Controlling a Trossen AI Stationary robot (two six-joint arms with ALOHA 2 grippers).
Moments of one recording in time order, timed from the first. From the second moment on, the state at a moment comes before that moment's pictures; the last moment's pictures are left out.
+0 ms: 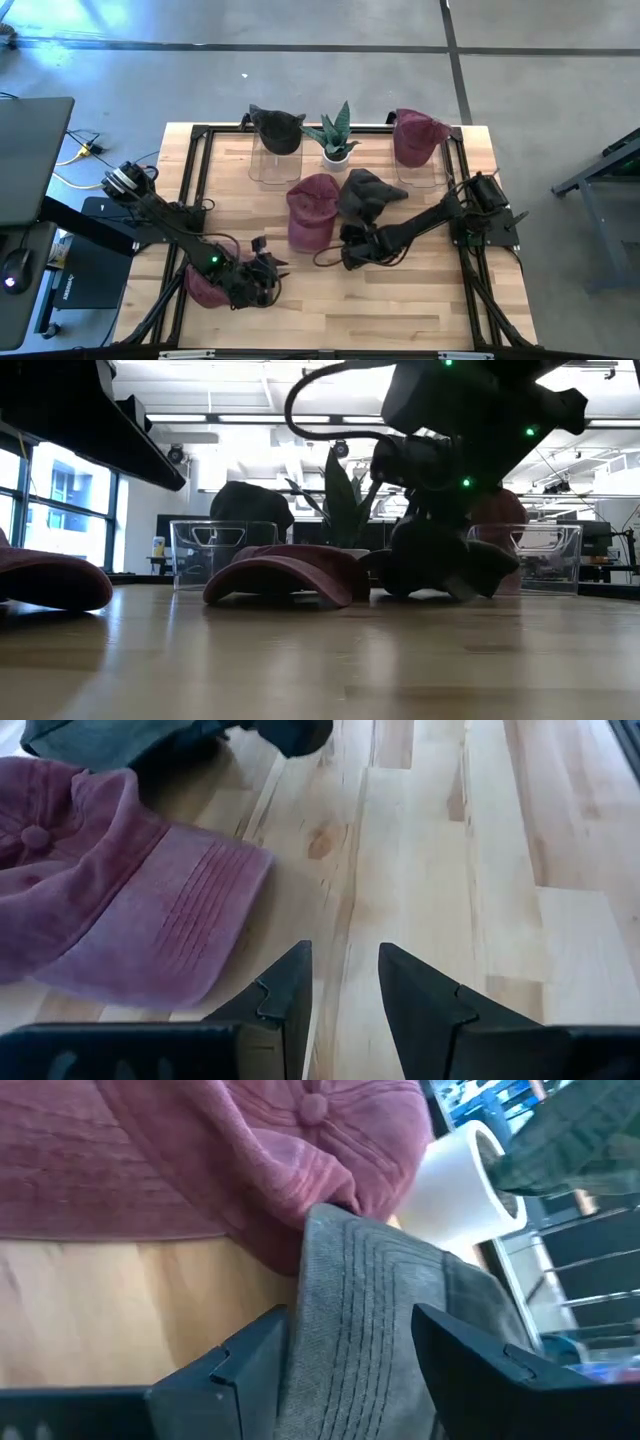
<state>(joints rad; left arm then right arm) -0.72 1.52 0.80 -0.10 -0.72 -0.60 0.31 1.90 1.05 -0.45 1.00 0.38</state>
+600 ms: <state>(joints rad) -0.72 1.52 0.80 -0.05 -0.72 -0.57 0.36 1.90 1.05 -0.51 1.14 0.33</state>
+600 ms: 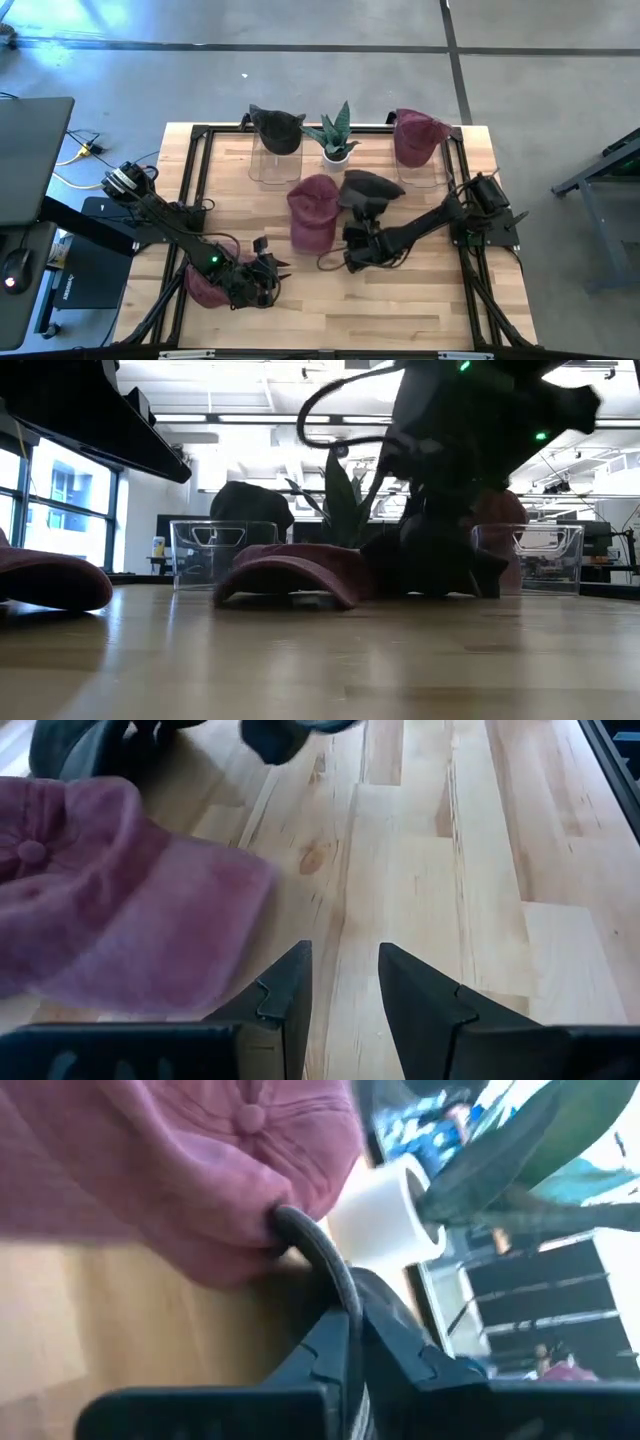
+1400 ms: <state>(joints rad) -0.59 1.37 0.95 0.04 -0.58 -0.24 0.80 1.97 1.09 -0.19 1.57 -0.75</state>
